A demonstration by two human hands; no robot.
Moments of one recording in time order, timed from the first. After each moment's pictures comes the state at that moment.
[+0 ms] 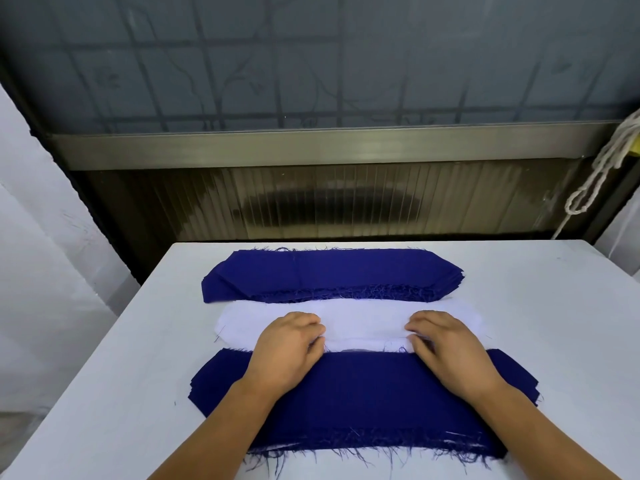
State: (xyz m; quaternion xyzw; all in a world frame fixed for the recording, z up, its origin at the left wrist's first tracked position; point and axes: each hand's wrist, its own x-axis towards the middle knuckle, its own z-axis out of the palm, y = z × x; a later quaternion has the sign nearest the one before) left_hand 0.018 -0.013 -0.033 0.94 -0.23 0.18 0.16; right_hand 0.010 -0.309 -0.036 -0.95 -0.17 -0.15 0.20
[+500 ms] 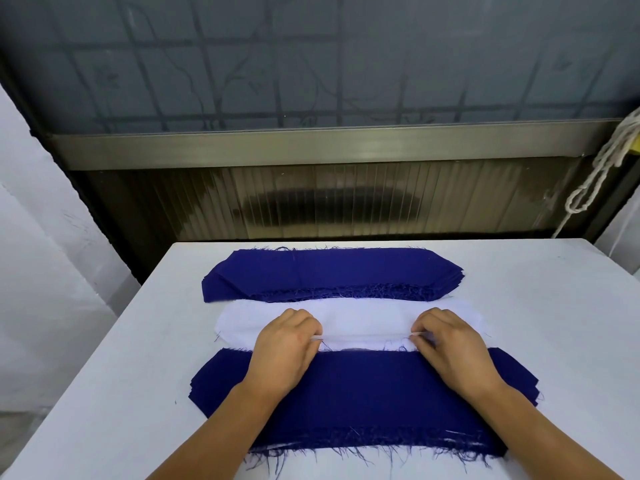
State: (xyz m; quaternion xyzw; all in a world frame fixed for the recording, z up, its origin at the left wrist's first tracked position) left_hand 0.012 -0.014 -0.028 0.94 -0.22 0.20 0.18; right_hand 0.009 -0.309 -0.035 -0.96 -0.13 -0.15 0.22
